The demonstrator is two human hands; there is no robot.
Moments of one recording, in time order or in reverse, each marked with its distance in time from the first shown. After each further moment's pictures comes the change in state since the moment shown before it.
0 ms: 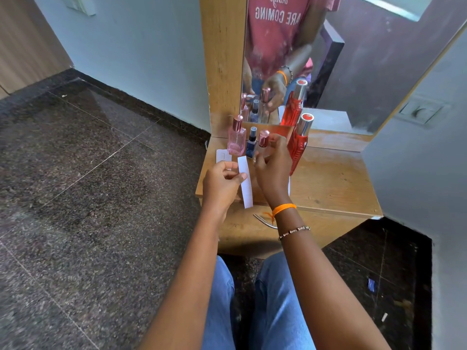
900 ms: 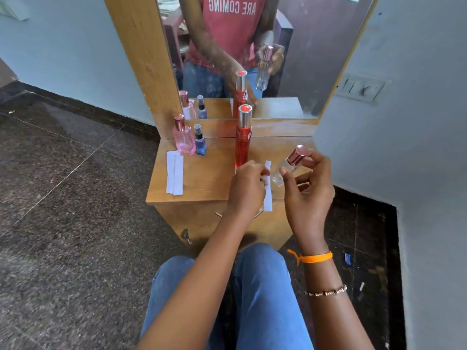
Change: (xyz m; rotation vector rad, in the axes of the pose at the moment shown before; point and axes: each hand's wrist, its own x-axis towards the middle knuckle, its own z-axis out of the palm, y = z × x) left_hand -0.026 0.013 0.122 0.487 -0.231 0.465; right_hand -0.044 0.012 -0.143 0.035 0.284 -0.045
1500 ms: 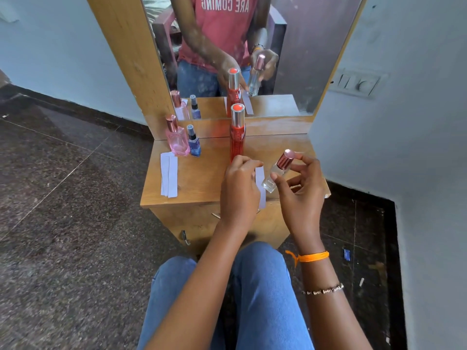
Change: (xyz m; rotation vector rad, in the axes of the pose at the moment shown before) left_hand -0.014 0.006 -0.007 -0.003 0.225 0.086; right_hand -0.002 0.017 -0.002 0.025 -0.107 0.126
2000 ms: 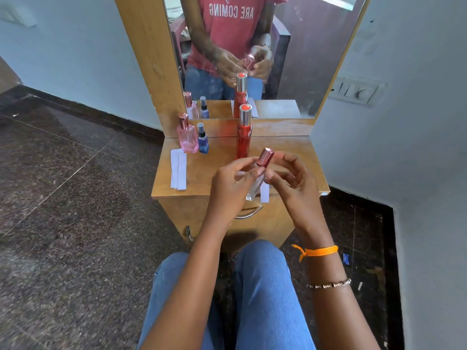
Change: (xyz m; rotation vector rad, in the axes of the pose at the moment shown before) left_hand -0.017 0.005 -0.051 -0.554 -0.187 -0.227; right_hand -0.006 -0.027 -0.008 0.341 -0.332 0.181
